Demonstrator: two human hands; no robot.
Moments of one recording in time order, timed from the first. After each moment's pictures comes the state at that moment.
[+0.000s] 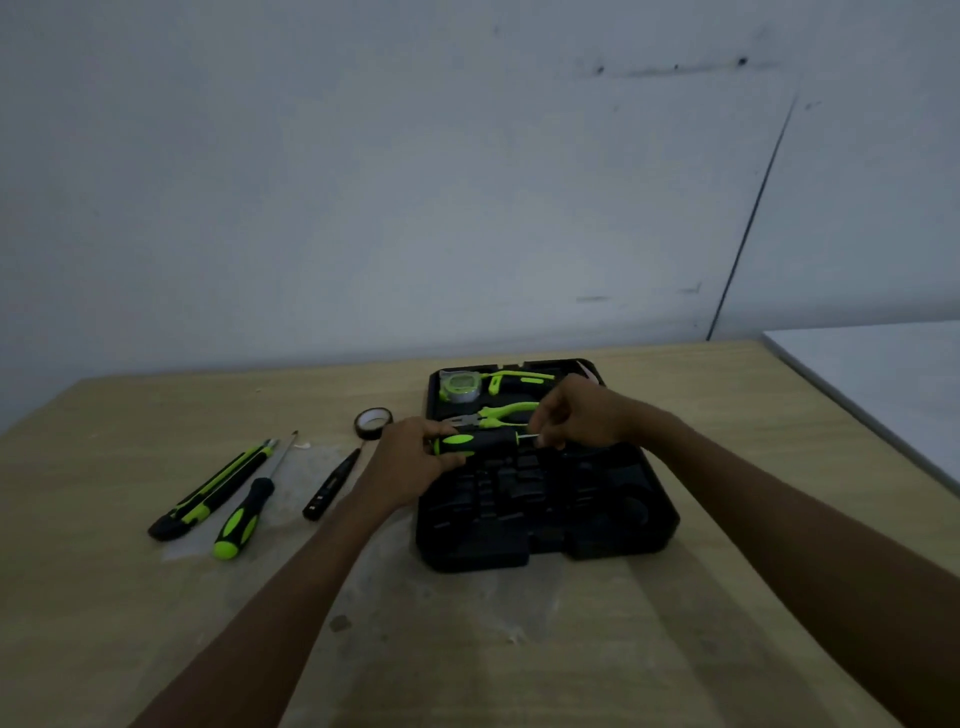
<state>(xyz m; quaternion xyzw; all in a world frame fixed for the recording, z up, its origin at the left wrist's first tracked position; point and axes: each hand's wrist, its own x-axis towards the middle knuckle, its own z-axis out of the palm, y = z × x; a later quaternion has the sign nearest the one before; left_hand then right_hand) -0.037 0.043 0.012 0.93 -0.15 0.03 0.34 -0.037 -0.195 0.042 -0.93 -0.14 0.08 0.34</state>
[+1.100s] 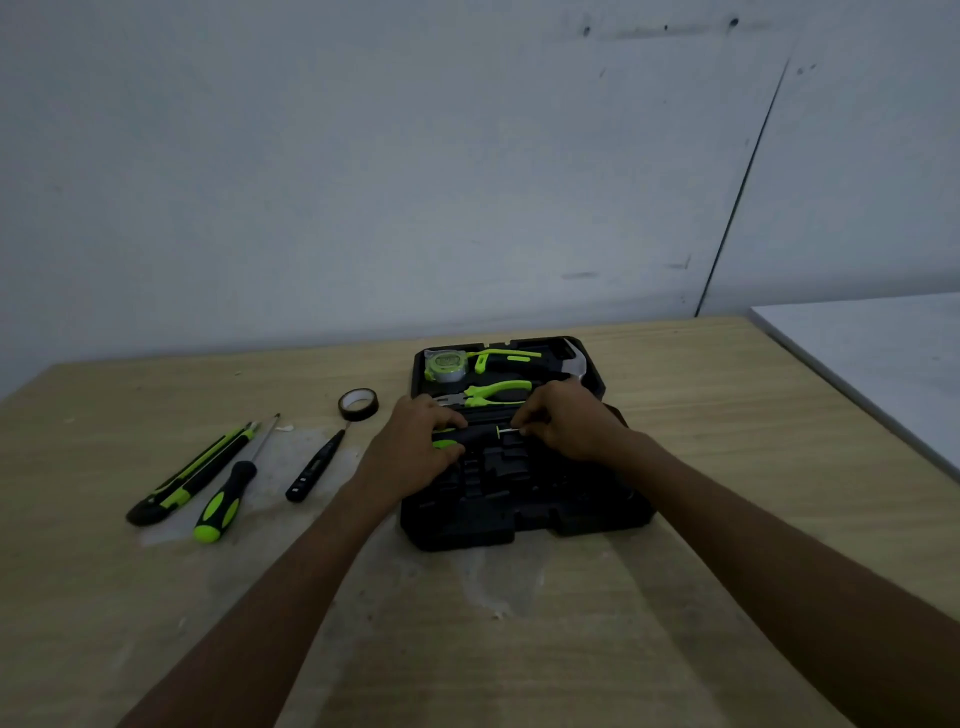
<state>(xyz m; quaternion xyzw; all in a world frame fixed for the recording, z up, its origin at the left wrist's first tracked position) -0.042 0.028 0.005 0.95 -0.22 0.05 0.22 -0.054 -0.185 0.010 -0.96 -0.14 -0.04 0.25</state>
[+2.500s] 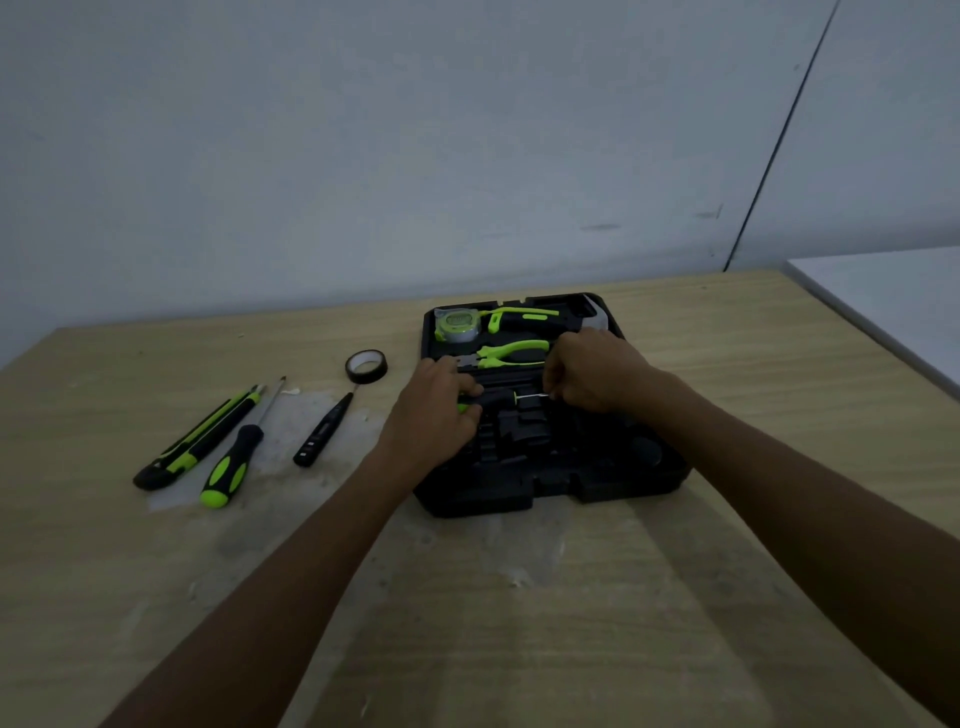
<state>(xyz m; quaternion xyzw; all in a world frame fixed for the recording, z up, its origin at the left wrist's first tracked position) -0.041 0.018 -0.009 0.95 -0.23 0.10 0.19 -0.053 -0.180 0.028 -0.99 -0.08 0.01 0.14</state>
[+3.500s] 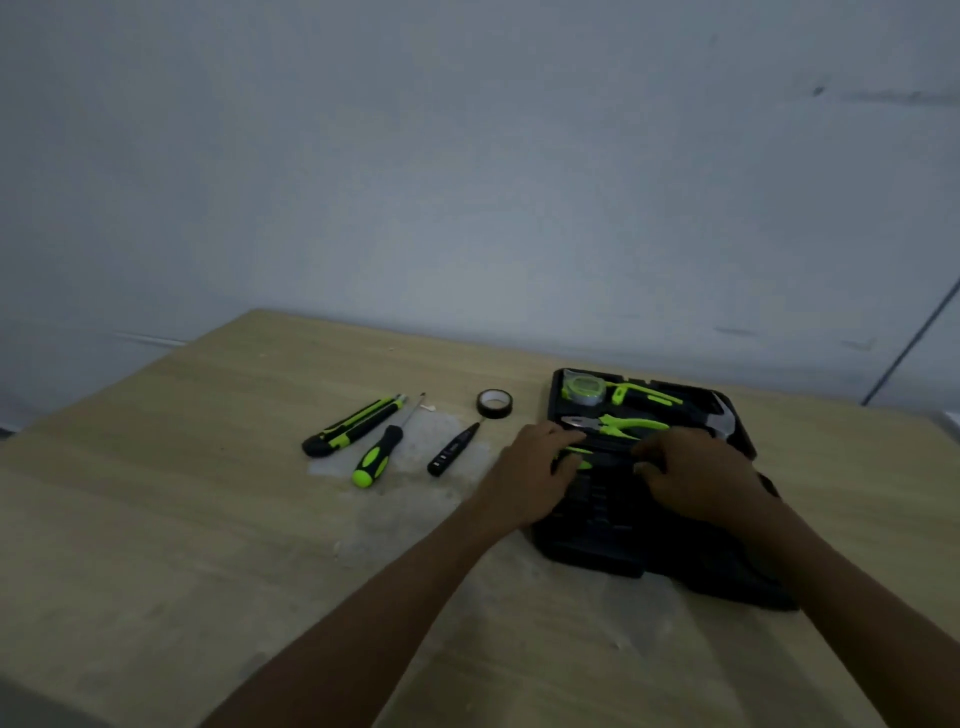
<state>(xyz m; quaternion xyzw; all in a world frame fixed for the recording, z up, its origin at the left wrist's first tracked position) -0.062 0.057 -0.017 0.92 -0.21 0.06 0.33 -0.074 -0.144 0.035 -0.99 -0.11 -0.01 0.08</state>
